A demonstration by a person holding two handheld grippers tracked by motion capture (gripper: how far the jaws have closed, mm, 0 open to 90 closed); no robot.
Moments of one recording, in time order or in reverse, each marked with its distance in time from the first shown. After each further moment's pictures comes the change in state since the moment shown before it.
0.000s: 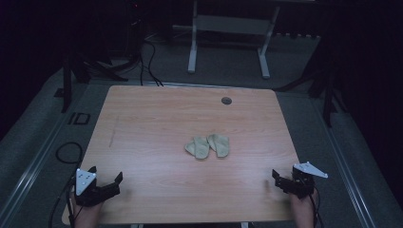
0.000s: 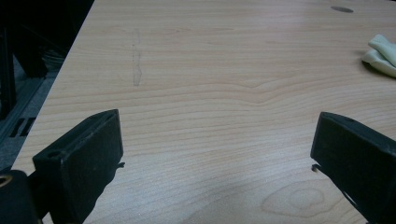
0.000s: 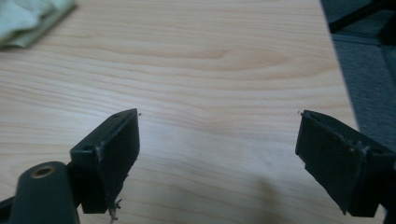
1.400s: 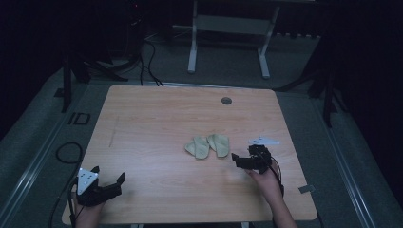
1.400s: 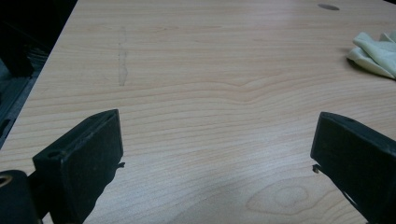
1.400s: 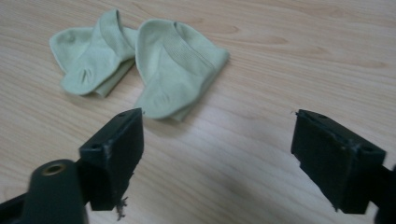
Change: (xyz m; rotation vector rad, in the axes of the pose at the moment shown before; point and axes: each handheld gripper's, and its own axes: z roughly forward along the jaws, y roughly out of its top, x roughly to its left) left arm -0.003 0.002 0.001 0.015 -0.039 0.010; right arm 0.104 0.079 0.058 0.097 0.246 -0.144
